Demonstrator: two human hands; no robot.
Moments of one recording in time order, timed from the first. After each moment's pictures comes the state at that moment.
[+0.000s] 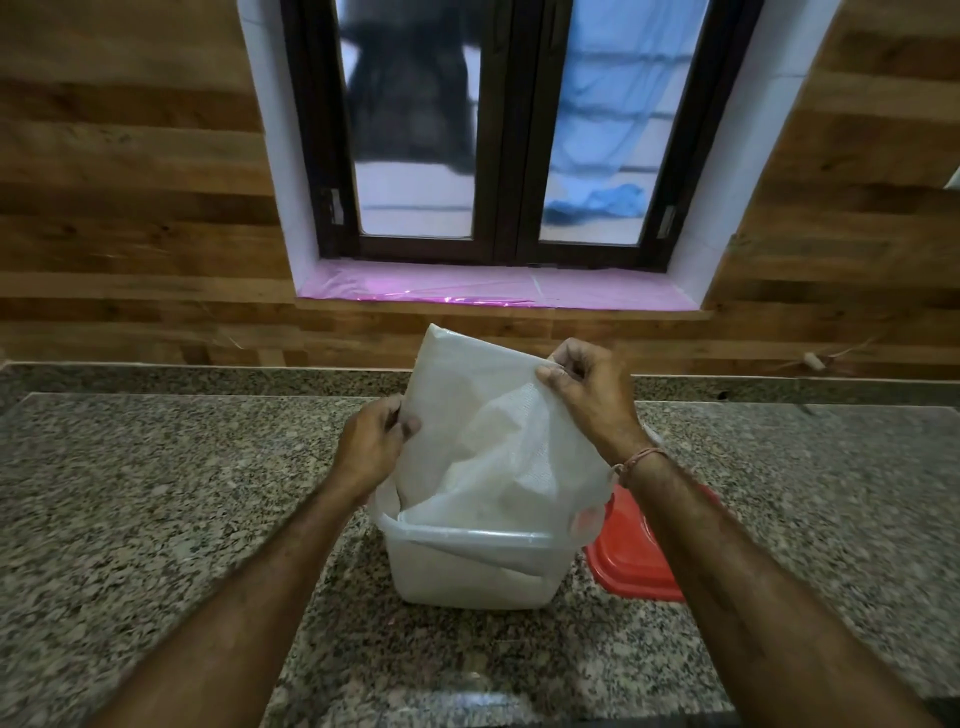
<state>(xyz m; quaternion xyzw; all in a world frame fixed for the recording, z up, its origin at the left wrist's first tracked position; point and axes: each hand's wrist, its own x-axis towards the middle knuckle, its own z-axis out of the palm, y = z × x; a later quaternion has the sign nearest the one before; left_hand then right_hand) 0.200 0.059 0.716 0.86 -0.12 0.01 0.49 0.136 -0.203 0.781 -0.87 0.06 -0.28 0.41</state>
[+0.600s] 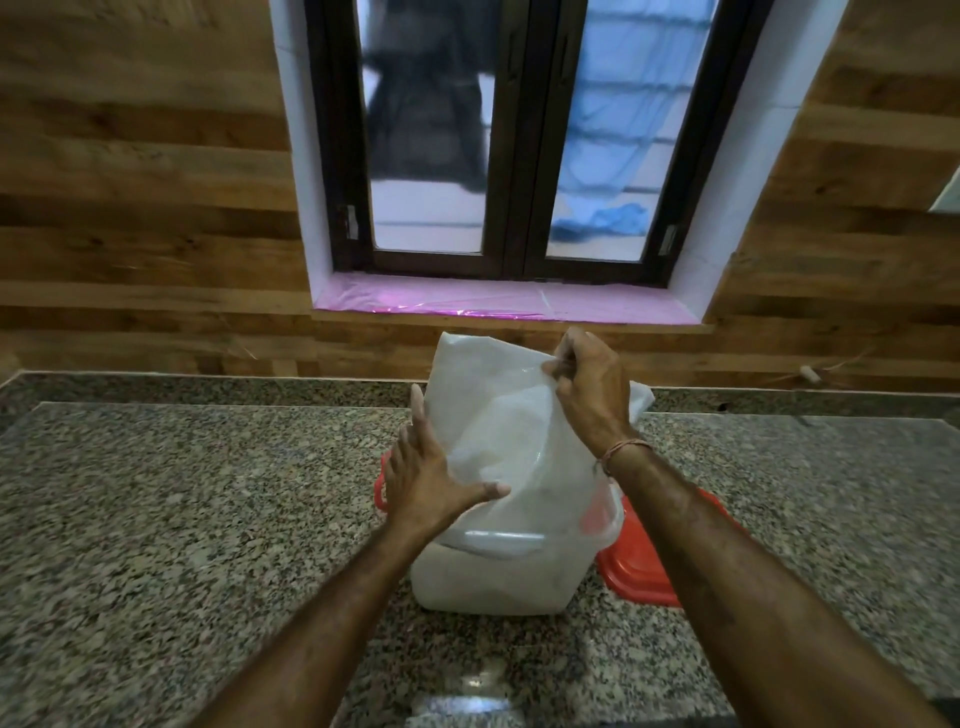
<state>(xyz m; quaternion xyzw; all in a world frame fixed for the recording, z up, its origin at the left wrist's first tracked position) 0.152 0.040 0.702 0.92 -0.13 0.04 0.37 0.149 -0.168 0.793 -0.89 0.07 -0.38 0.26</state>
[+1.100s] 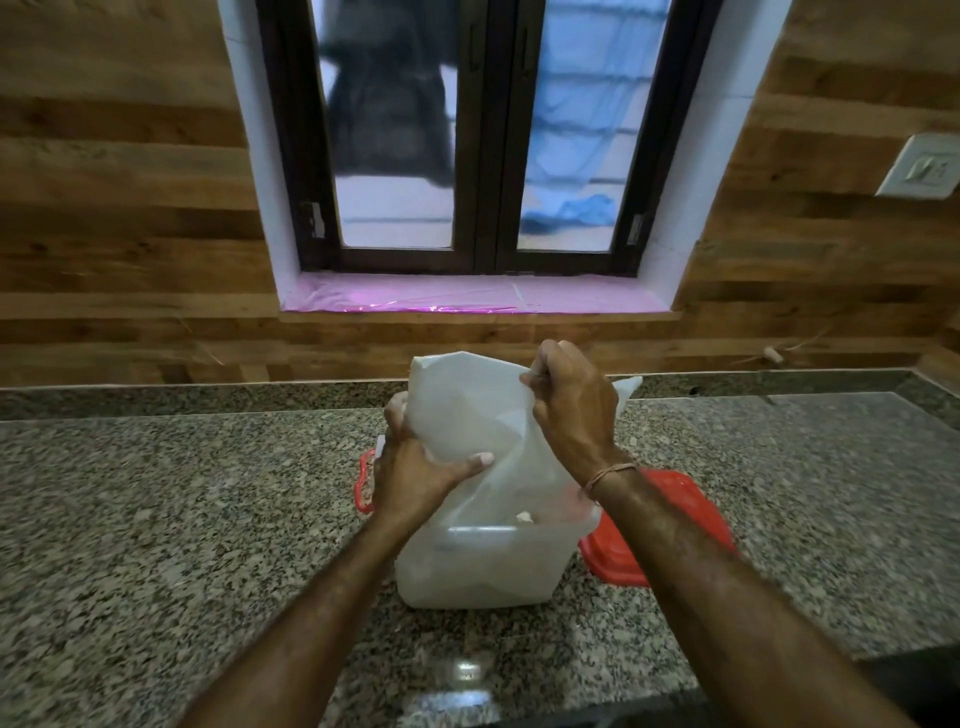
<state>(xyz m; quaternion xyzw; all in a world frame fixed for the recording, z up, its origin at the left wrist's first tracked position) 0.155 0.035 0.712 0.85 -0.12 0.04 0.51 0.113 -0.152 0.785 -0.89 0.06 -0.42 0.16</state>
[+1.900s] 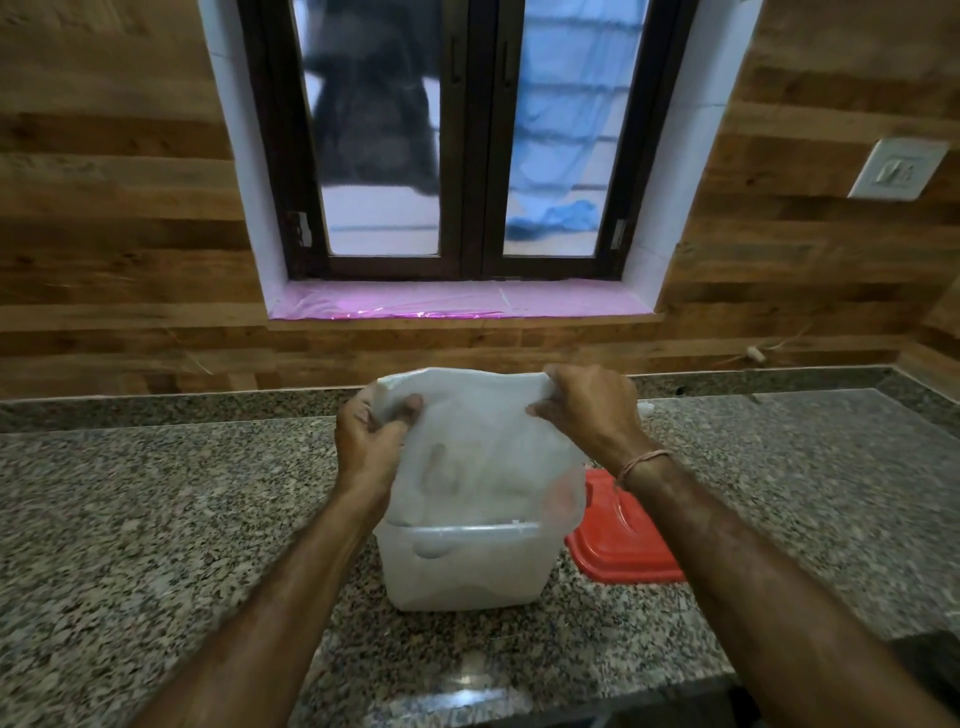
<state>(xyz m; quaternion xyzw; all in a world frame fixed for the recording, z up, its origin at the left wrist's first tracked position) 0.151 0.042 0.756 0.63 -0.08 0.04 0.77 0.090 -0.192 0.805 -0.97 0.09 -0.24 0.02</state>
